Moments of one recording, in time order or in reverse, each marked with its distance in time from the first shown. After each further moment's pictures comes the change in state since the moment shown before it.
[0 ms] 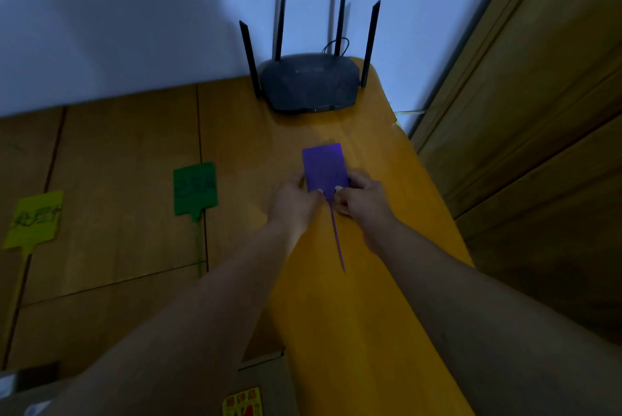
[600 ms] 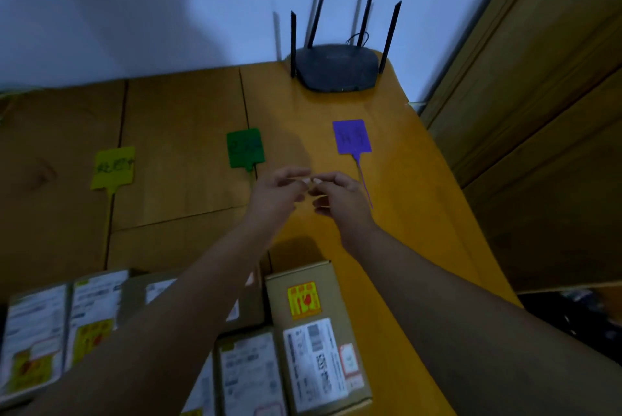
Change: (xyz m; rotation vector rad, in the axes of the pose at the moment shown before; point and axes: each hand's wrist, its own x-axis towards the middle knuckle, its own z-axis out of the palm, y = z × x) left_hand -0.148 -0.056 -0.118 -0.445 -0.064 0.036; right_hand -0.165 0.005 0.089 0.102 -0.052 -0.021
